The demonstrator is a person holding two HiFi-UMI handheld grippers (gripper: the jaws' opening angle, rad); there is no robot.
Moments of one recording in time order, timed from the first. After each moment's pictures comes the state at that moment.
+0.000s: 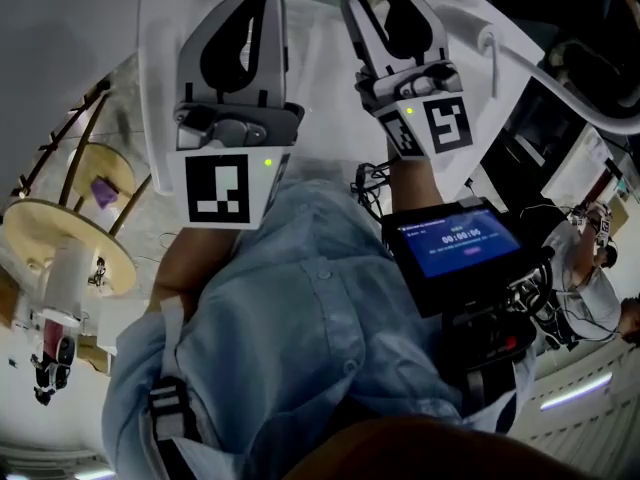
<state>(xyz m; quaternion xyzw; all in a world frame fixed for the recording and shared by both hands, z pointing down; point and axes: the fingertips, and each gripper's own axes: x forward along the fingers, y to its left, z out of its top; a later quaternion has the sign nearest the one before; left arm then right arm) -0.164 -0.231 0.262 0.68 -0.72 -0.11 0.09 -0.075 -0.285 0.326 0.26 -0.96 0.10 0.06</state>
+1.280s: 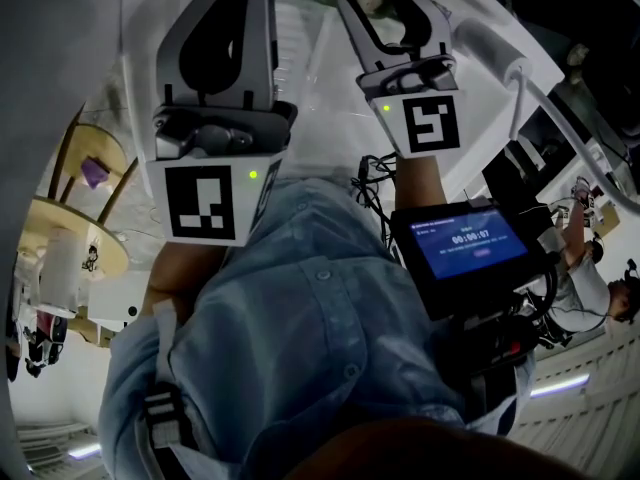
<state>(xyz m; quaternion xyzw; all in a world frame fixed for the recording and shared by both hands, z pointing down) -0.183 -0.203 0.266 0.65 -0.74 -0.09 0.15 -0.092 -0.245 0.355 0.19 -0.96 0.02 0.18</state>
